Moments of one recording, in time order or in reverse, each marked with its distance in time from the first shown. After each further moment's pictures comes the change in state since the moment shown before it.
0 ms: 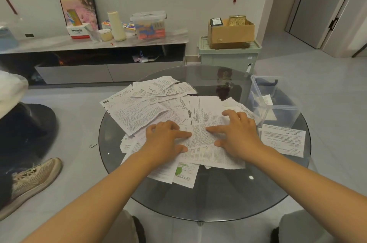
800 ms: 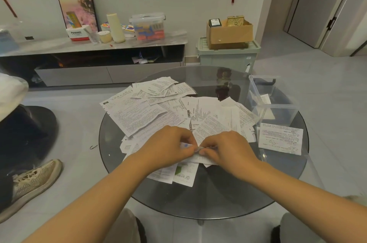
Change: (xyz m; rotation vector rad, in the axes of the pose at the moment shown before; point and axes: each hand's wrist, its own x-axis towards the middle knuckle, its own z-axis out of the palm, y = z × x) left_hand -0.020 0.020 -0.021 -0.271 0.010 0.153; right_hand -0.029 -0.022 0.002 0.291 0.131 -0.168
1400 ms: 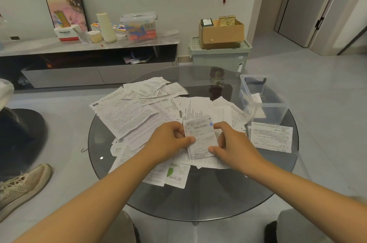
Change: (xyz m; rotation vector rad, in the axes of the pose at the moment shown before) left_hand 0.023 0.000 0.019 -0.414 0.076 -0.250; right_hand -0.008 0.021 -0.009 0.224 -0.074 0.286
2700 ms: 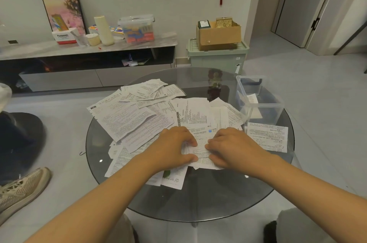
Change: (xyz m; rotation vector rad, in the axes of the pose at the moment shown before) left_hand 0.002 -0.002 0.006 0.582 -0.139 0.373; right_hand 0.007 0.018 -0.010 -0.673 -0.028 -0.605
